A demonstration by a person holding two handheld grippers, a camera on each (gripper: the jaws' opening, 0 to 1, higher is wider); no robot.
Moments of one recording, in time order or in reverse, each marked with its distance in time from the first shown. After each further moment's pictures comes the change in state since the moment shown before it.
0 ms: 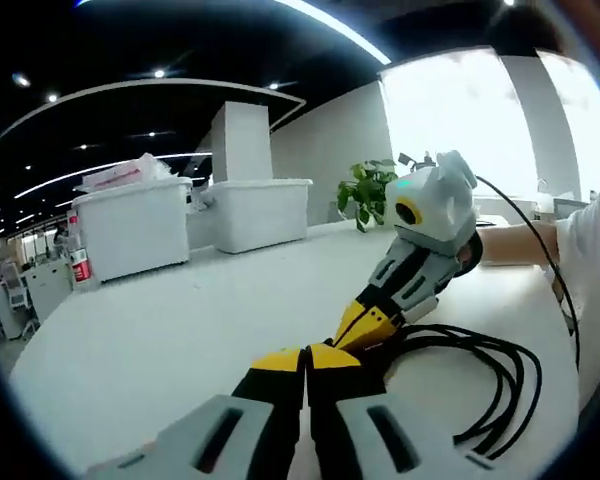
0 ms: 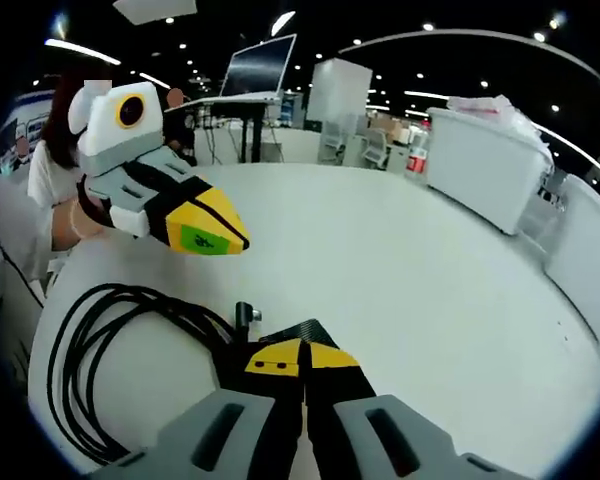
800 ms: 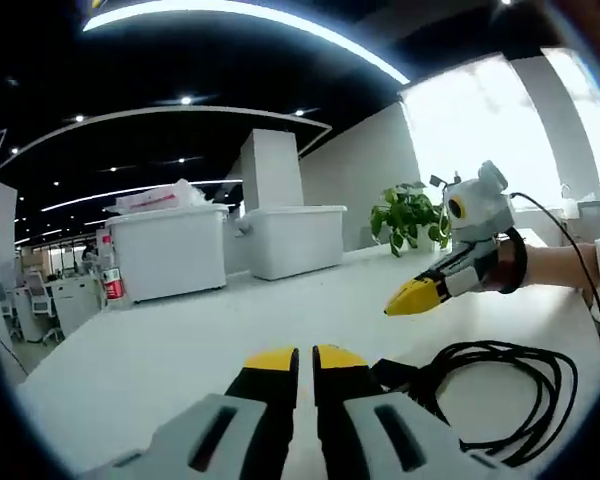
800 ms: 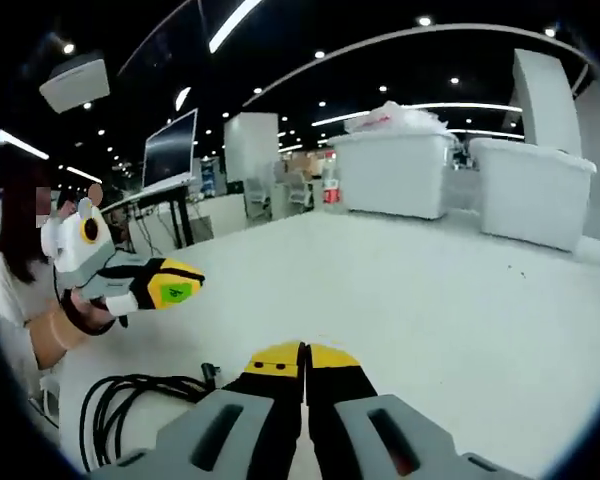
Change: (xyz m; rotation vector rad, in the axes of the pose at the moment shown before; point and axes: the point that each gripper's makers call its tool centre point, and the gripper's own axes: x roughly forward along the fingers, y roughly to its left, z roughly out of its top) left arm -0.004 0.041 0.019 0.030 -0.129 0.167; right arm -0.053 -0.063 0.014 0.445 -0.281 -0.313
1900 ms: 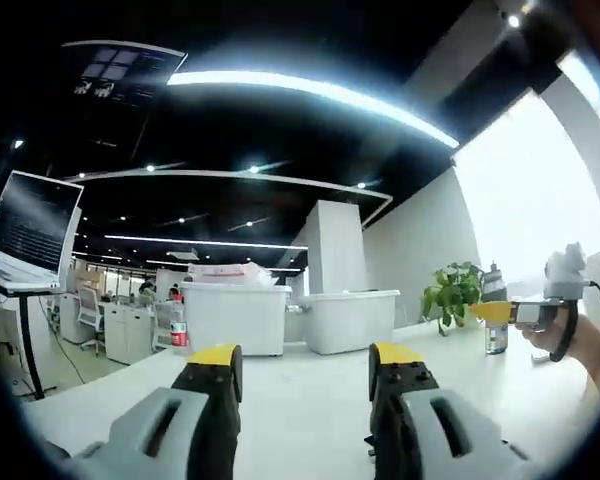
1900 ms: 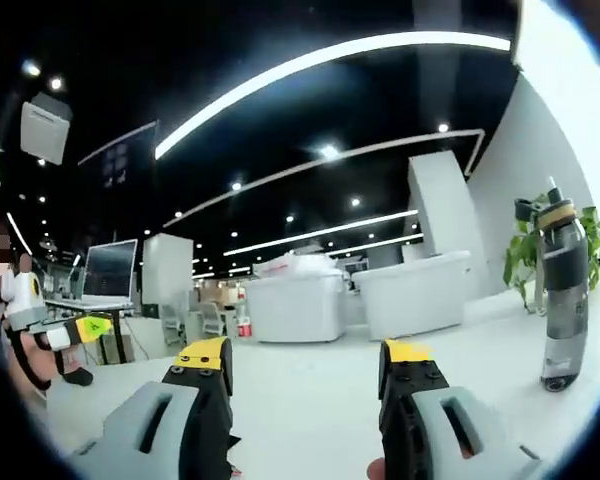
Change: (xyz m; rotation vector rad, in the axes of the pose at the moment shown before) left arm -0.088 -0.001 0.094 -0.061 -0.305 0.294; right arm -0.164 -0.033 0.064 0.021 -0.568 -0.408
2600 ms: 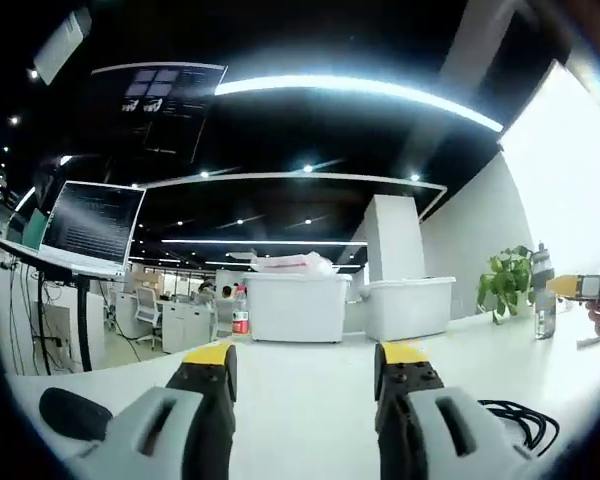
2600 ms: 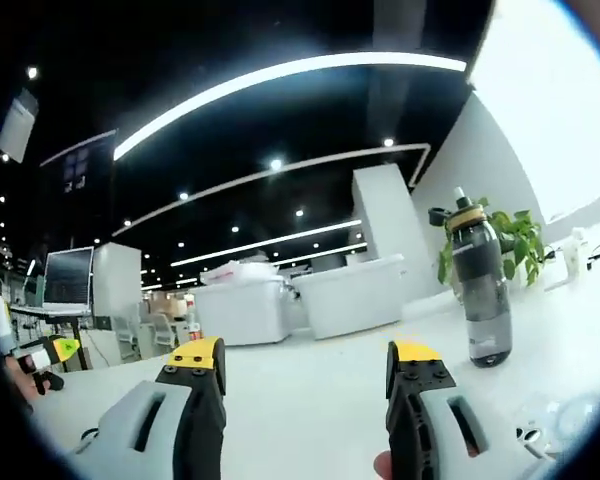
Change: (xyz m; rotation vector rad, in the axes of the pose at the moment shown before) left arm -0.036 0.044 -0.037 0.040 0.026 0.284; right arm -0.050 -0.041 -0.019 0.018 -0.004 -0.236
